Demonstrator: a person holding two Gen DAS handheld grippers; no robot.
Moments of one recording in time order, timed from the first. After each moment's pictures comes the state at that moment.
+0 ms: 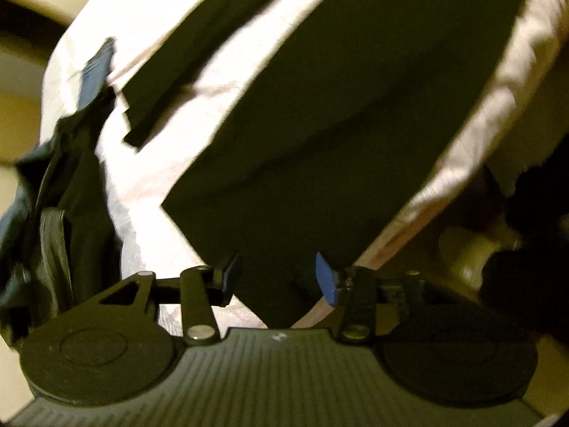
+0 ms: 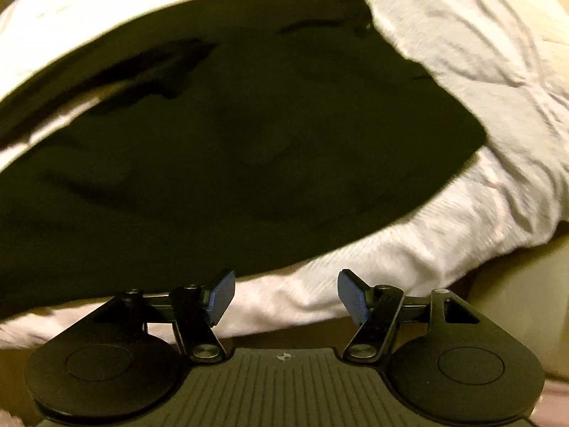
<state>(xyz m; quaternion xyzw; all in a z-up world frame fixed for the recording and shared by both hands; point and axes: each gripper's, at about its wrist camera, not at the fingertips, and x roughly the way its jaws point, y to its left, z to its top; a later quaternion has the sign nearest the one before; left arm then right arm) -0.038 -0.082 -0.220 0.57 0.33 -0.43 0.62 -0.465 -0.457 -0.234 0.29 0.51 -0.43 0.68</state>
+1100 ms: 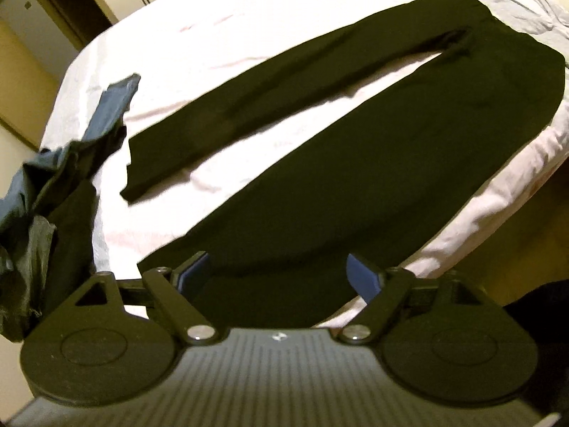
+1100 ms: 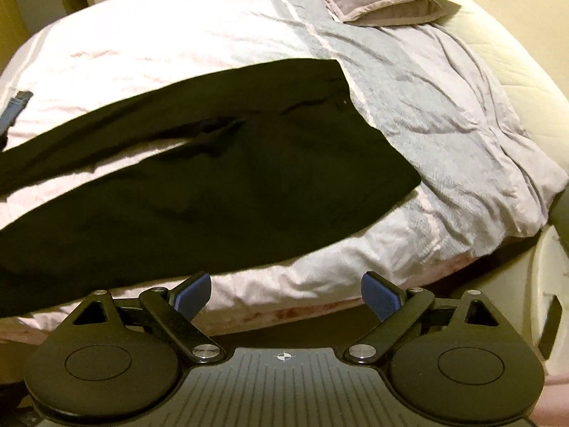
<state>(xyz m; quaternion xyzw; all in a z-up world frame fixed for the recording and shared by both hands) -0.103 -0.138 -0.135 0.43 0.34 -0.47 0.69 -0.475 -0.411 -0.094 0.25 0.48 -0.43 0.72</state>
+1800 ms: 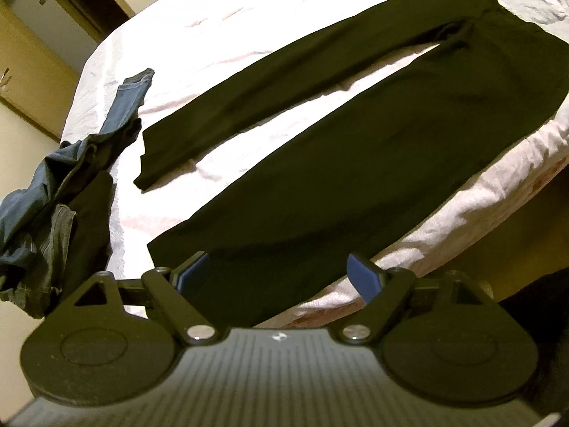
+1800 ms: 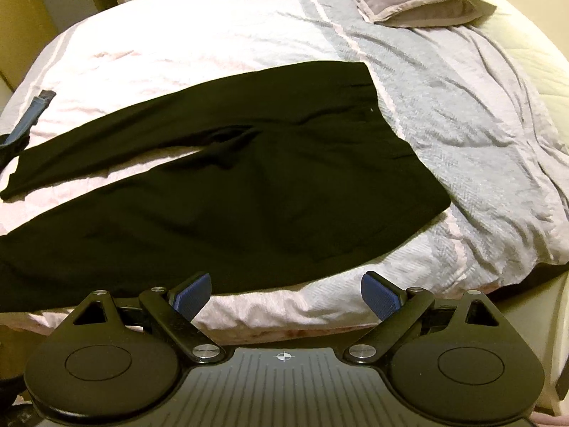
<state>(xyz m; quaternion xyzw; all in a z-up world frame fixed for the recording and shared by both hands) -0.149 -0.140 -0.118 0.45 0.35 -0.43 0.70 -0.484 -0.458 -0.111 0.27 0.48 -0.38 0.75</state>
